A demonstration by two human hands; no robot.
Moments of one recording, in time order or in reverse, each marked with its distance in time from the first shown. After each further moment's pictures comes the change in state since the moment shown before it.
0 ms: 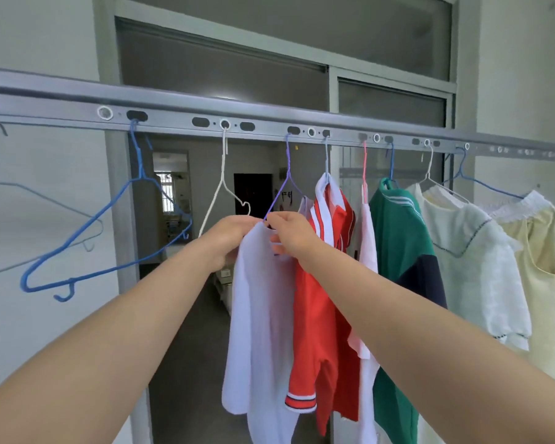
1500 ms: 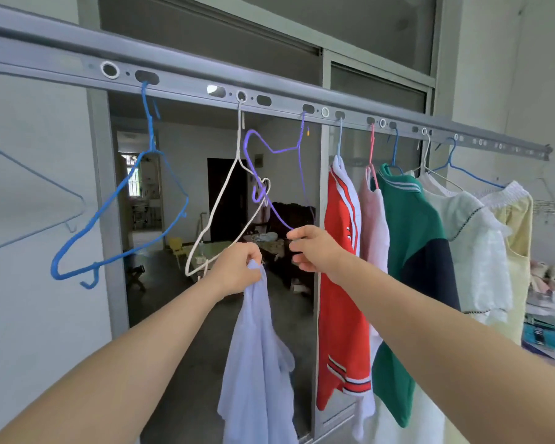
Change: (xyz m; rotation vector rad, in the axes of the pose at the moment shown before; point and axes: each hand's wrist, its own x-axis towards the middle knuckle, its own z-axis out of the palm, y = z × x) left_hand 0.008 -0.101 -0.032 0.605 -0.046 0.352; right_hand -0.015 0.040 0.017 -0.075 0.039 0.218
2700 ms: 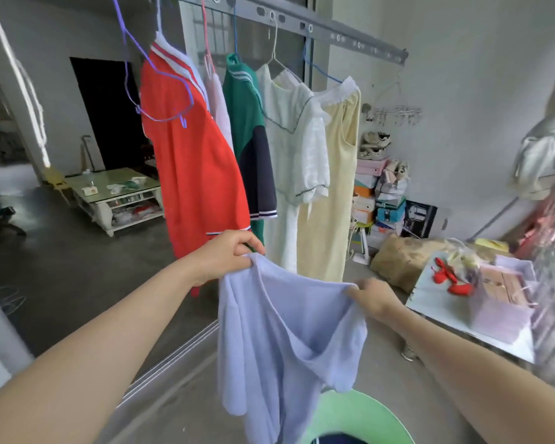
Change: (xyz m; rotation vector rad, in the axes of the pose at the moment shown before) left_hand -0.114 0.174 0.213 -0.400 -0.600 -0.011; right_hand -0.273 0.271 -0.271 -0.826 0.170 0.455
